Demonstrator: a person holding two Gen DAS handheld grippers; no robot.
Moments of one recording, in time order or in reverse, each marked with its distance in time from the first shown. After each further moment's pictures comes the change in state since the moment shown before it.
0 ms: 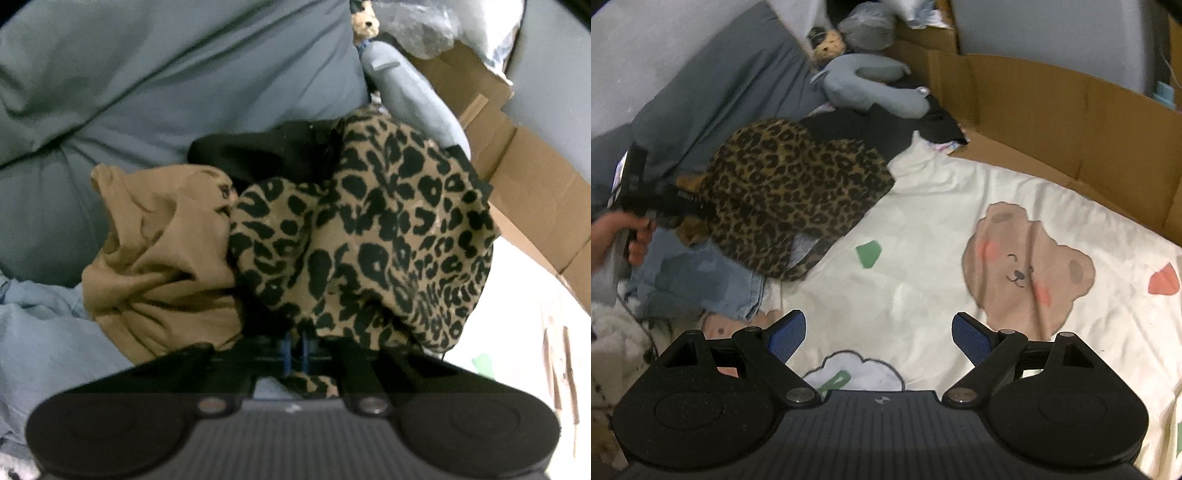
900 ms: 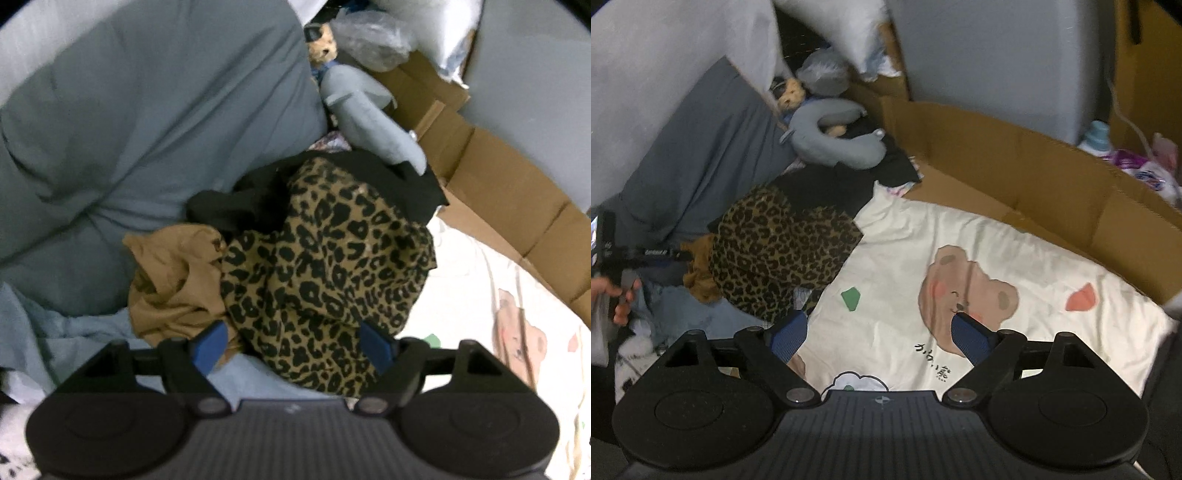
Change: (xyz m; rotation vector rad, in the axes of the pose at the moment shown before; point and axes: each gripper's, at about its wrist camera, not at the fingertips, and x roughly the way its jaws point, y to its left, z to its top) left arm -0.091 -0.028 0.043 0.070 0.069 0.002; right arm -0.132 -0.022 0.109 0.123 0.029 -0.082
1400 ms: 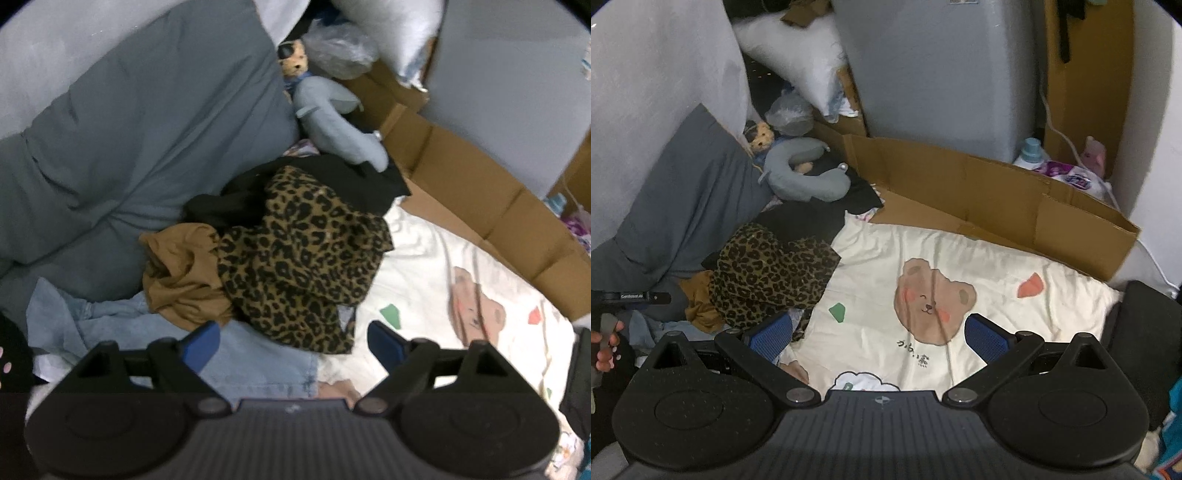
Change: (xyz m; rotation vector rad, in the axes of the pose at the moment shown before) left arm -0.104 -0.015 0.004 0.055 0.047 -0.040; right arm -0.119 0.023 0.010 0.132 -0.059 -0.122
